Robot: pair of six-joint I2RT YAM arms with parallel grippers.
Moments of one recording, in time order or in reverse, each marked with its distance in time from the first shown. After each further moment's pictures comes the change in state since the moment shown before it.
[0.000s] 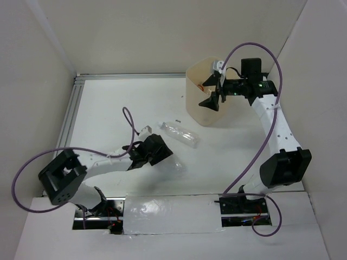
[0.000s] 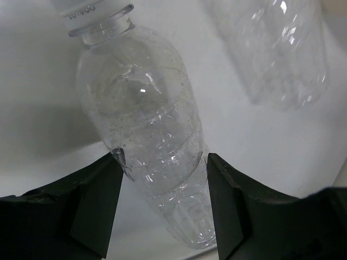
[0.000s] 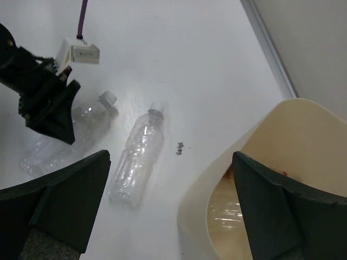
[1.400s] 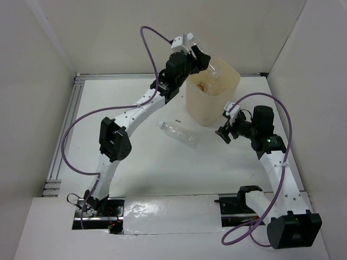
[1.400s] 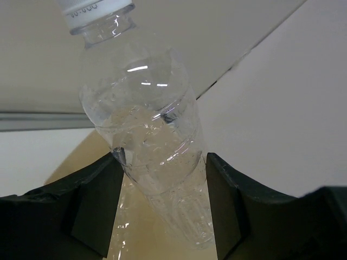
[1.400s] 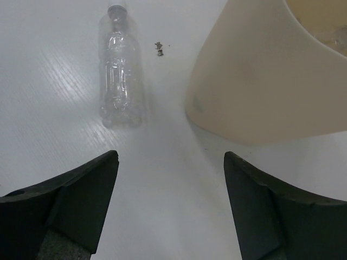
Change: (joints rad) left arm 0.185 0.705 1.529 0.088 0.045 0.637; right arm -0.077 -0.618 -0.764 0.232 0.402 0.103
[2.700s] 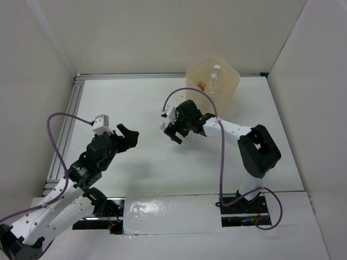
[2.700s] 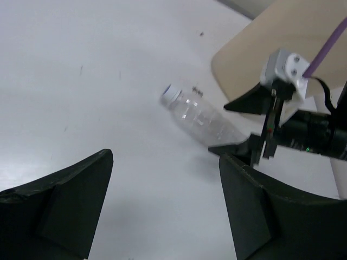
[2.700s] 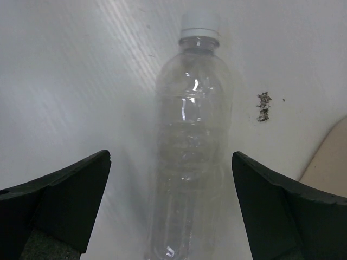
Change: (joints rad) left arm 0.071 -1.522 -1.620 -0.243 -0.158 -0.033; right arm 0.595 0.790 0.277 0.237 0.385 0.224
